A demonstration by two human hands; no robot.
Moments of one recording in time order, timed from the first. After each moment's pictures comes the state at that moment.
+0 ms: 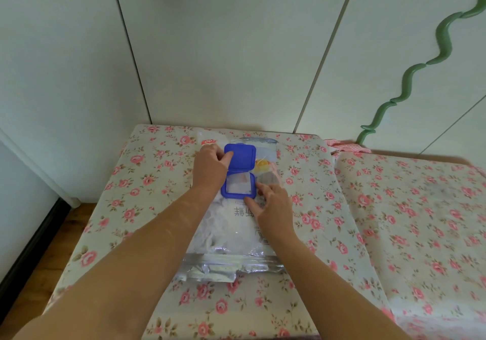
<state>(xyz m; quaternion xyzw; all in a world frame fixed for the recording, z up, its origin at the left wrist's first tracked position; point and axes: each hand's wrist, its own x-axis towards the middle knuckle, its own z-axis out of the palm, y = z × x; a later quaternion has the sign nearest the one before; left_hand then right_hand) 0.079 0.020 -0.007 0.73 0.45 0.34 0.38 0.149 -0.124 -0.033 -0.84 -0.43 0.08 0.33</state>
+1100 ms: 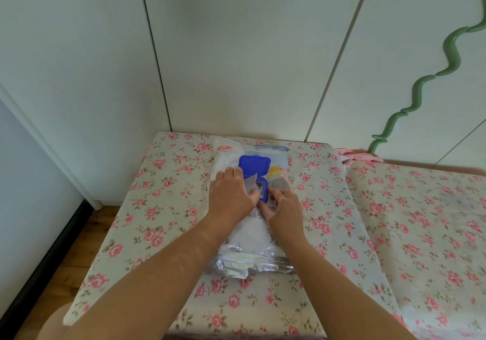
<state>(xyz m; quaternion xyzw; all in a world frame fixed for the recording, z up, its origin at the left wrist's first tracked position) 0.057 -0.033 -0.007 0.86 0.45 0.21 0.15 0.147 -0.125 -0.031 -0.84 -0.43 0.06 0.33</state>
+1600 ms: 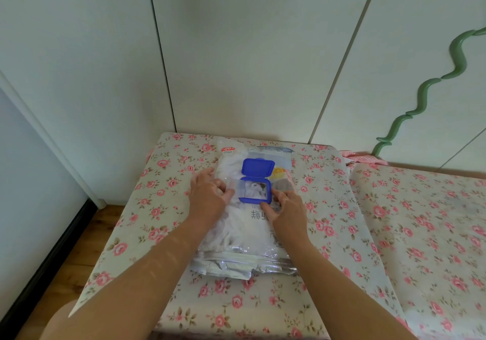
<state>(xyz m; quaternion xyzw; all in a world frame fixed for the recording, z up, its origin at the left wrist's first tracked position) 0.013 -0.006 -0.026 0.76 0.49 0.27 0.34 0.147 -0.126 -0.030 -0.84 -0.43 0.07 0.33</state>
